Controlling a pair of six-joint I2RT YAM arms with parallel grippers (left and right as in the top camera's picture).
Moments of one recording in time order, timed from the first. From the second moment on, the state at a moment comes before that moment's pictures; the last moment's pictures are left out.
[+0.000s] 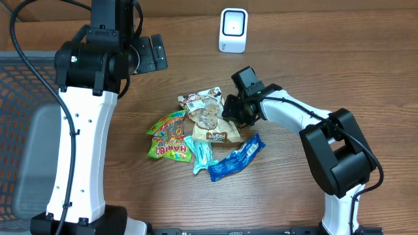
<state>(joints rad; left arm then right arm) -0.16 1.64 2.01 -1.31 -0.15 -0.31 0.51 2.07 1.32 -0.45 -0.32 0.81</state>
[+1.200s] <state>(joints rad) -0.16 1.64 2.01 -1.31 -0.15 -0.31 0.69 2.01 1.36 -0.53 -0.04 0.57</state>
